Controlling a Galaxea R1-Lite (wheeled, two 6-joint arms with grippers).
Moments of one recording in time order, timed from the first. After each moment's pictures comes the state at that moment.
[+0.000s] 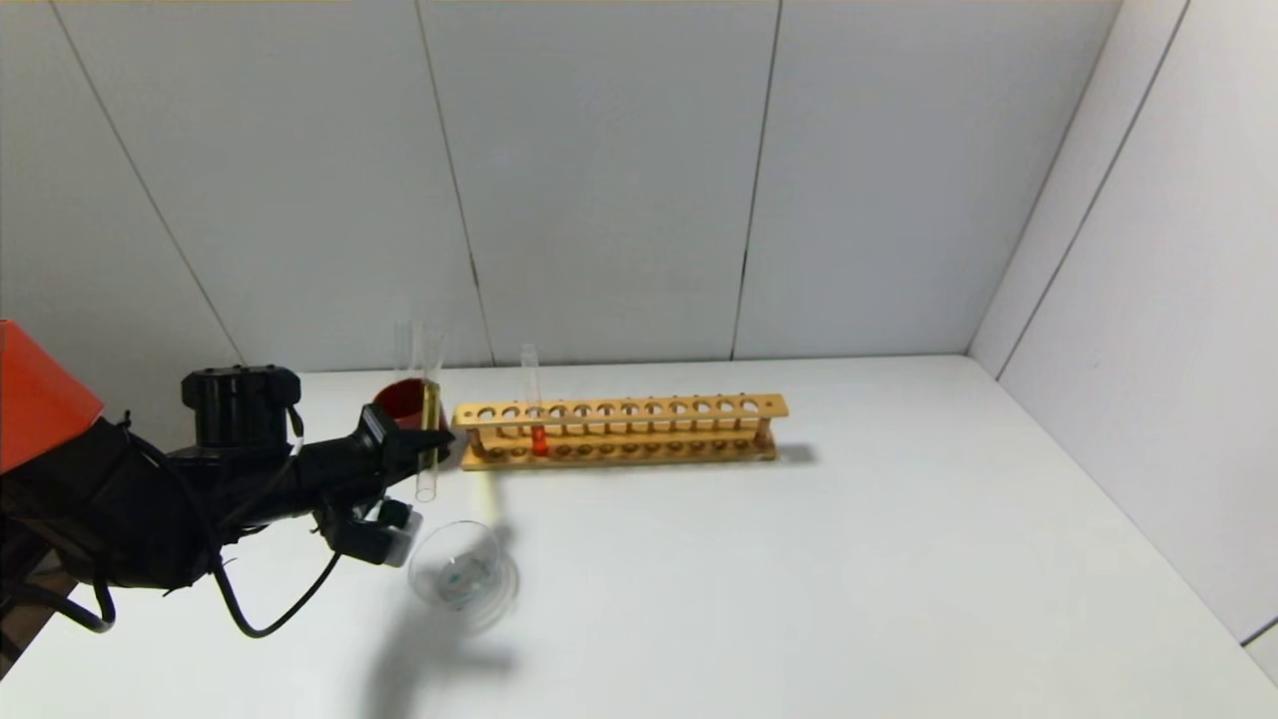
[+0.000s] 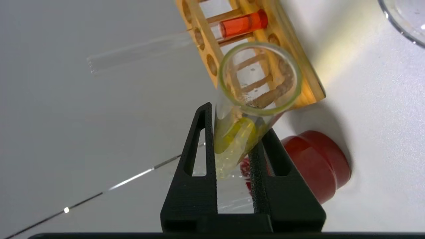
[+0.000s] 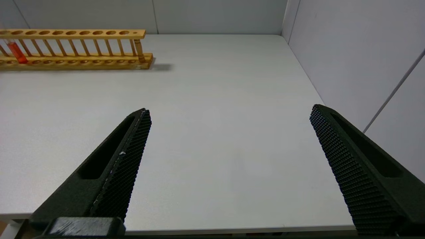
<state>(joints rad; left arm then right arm) 0.00 2.01 -0.67 -0.90 -0.67 2.09 0.00 0.00 0.00 0.01 0.01 0.00</state>
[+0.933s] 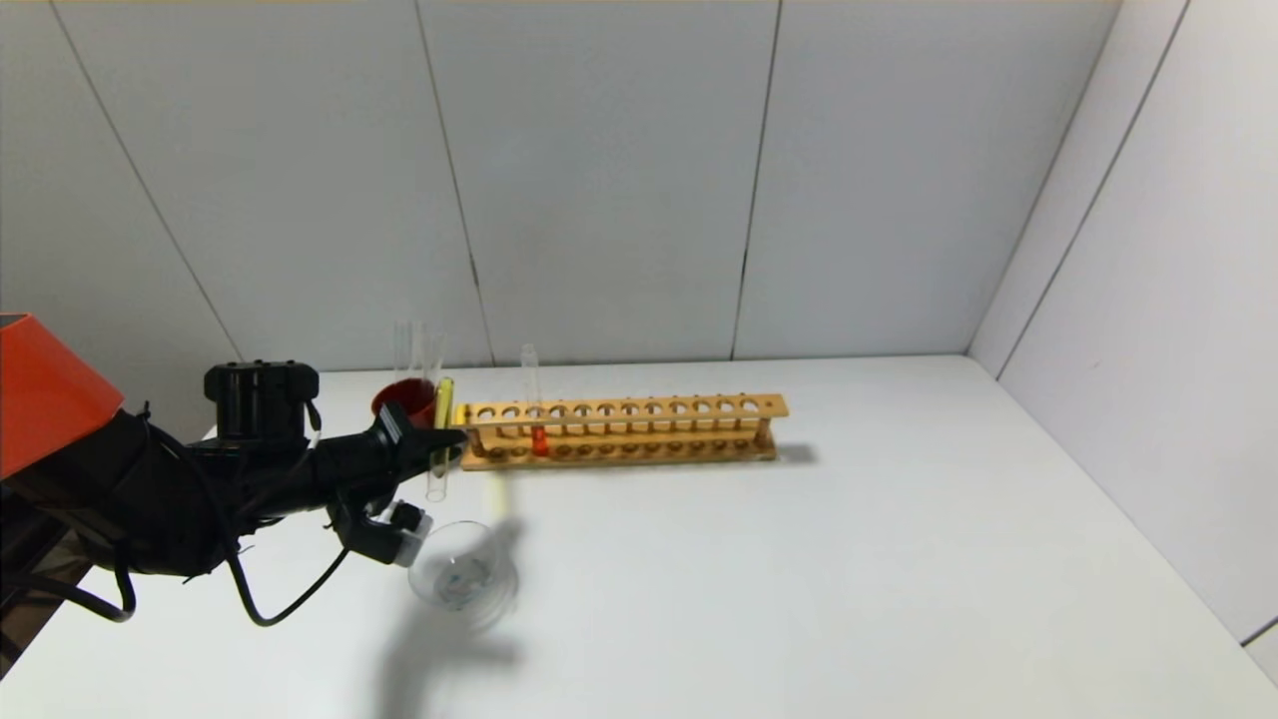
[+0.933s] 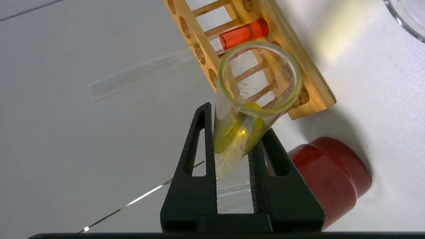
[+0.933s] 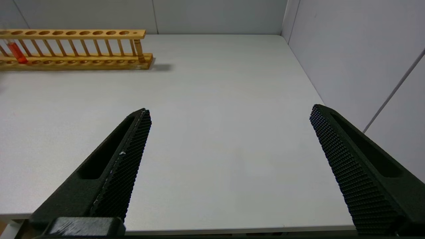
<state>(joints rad) -0.03 2.03 -0.71 -0.86 -0.66 2.16 0.00 0.00 0.00 0.01 0.01 0.00</state>
